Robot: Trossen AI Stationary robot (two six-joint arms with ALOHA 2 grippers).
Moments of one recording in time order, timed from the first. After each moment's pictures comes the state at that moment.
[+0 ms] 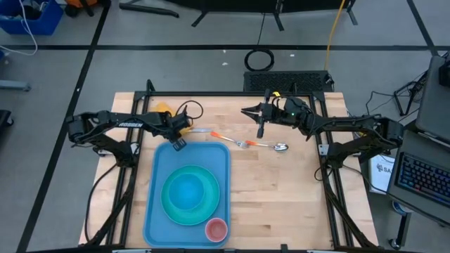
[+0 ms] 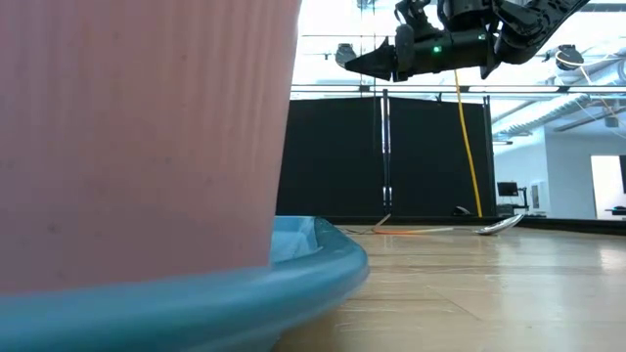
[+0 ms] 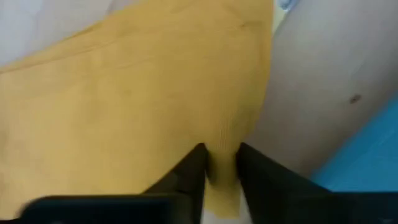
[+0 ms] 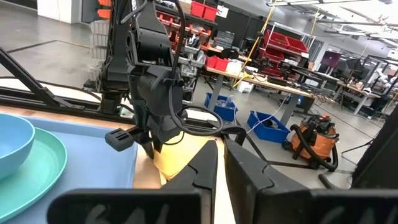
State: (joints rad) left arm 0.41 1.42 0.68 -0.64 -0.24 -0.19; right arm -0.37 1.29 0.67 0.62 -0.16 -0.27
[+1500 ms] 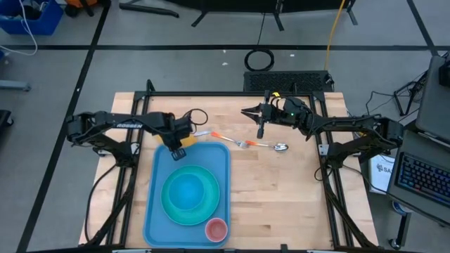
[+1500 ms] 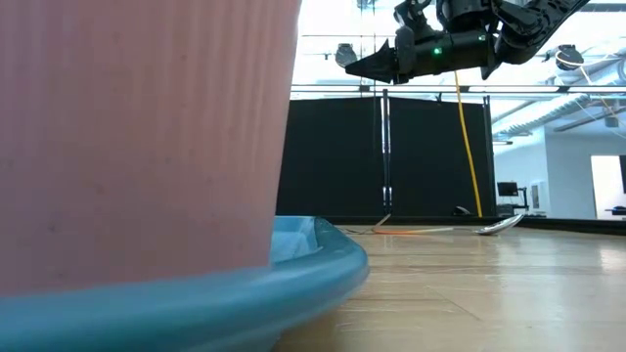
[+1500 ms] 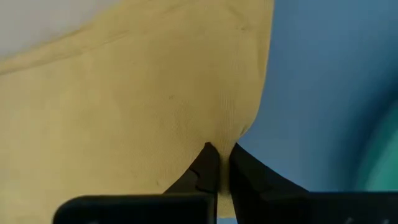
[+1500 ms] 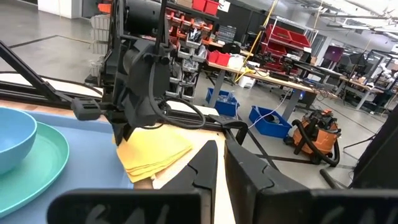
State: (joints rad) left arm 0.30 1.40 0.82 -0.90 0.08 -0.21; right arm -0.37 1.29 0.67 0.60 -0.16 -0.27
